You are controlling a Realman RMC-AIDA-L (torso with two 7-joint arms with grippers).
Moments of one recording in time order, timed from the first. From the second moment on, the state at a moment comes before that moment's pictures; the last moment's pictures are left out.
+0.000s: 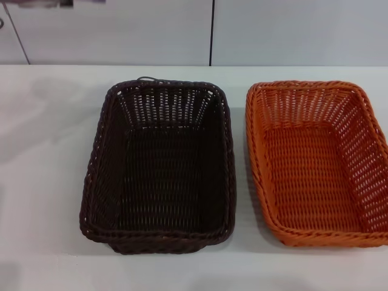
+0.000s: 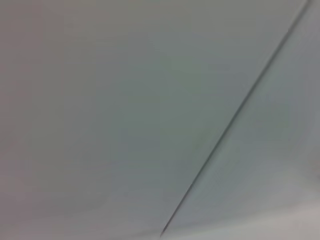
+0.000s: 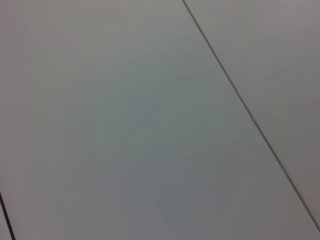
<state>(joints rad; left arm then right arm) -0.66 -1.77 -2.04 -1.14 2.03 -1.18 0.48 0.58 2.00 0.09 -0.16 -0.89 -1.13 0.55</state>
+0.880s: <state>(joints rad) -0.63 -2.06 -1.97 -1.55 2.75 -1.48 0.06 0.54 1.99 0.09 -0.14 -0.89 -1.11 0.55</state>
